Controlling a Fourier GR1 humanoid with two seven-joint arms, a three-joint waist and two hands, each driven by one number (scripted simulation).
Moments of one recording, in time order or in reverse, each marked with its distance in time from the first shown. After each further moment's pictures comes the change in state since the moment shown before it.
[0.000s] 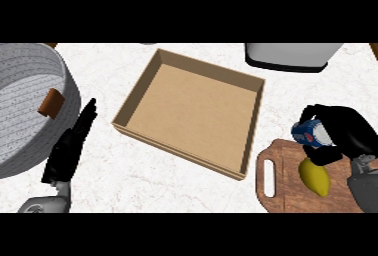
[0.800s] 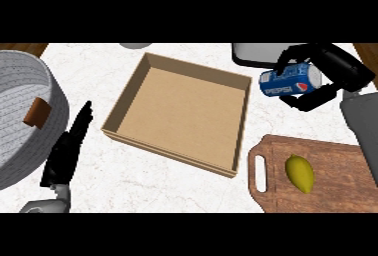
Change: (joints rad) left arm 0.020 -0.012 0.014 -0.002 -0.016 0.034 0.009; right arm -0.489 0.030 -0.099 0.447 -0.304 0.080 -0.749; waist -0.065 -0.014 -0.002
